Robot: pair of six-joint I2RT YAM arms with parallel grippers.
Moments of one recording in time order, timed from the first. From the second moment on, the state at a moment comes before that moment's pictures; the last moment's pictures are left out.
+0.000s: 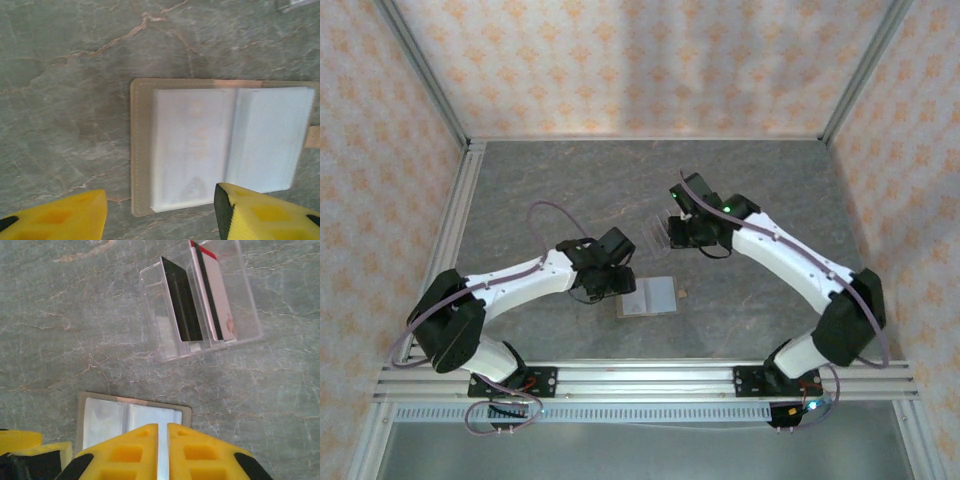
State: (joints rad) left arm -0.75 1.48 0.94 -0.71 0.03 -0.96; right arm 0.67 1.52 1.34 -0.90 0.02 0.53
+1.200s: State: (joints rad) left arm -0.66 1.46 0.87 -0.63 0.13 -0.85; right arm 0.67 2.11 1.85 -1.16 0.16 0.37
